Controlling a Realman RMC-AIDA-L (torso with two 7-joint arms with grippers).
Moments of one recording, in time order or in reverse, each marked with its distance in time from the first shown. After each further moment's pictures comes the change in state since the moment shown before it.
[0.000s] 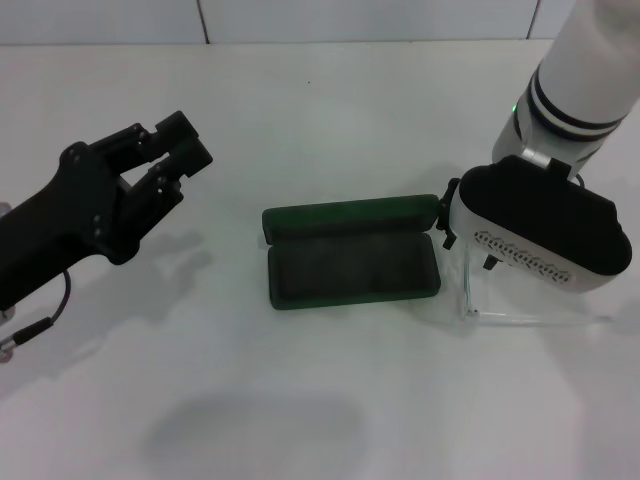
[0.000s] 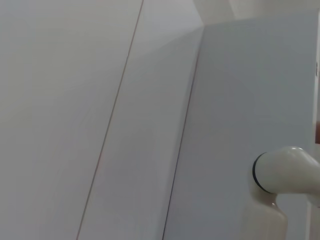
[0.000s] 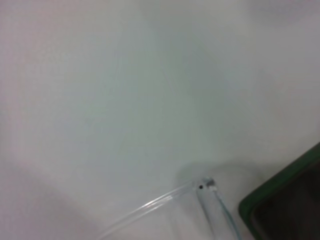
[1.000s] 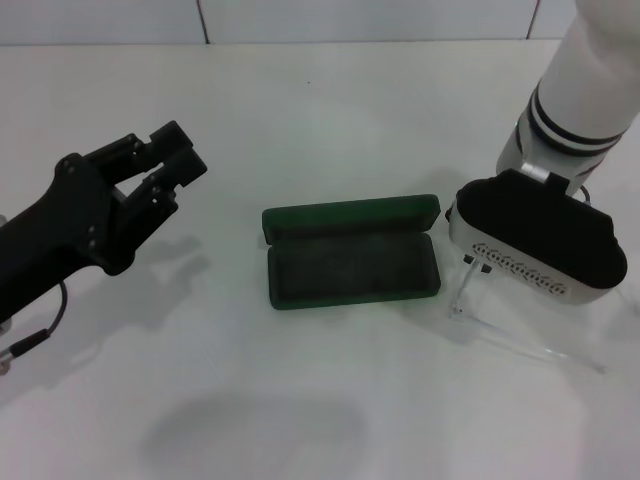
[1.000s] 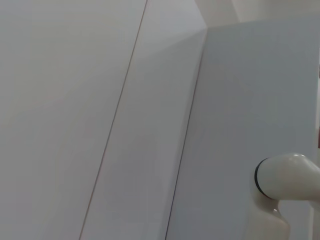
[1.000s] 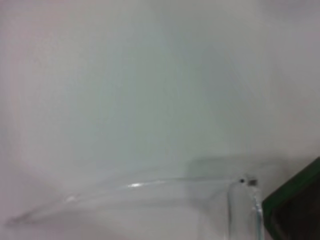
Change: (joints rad) left arm 0.016 -0.002 0.000 -0.013 -0.004 0.008 0.013; right arm -0.009 0.000 -0.039 0.015 -0.007 0.009 0.047
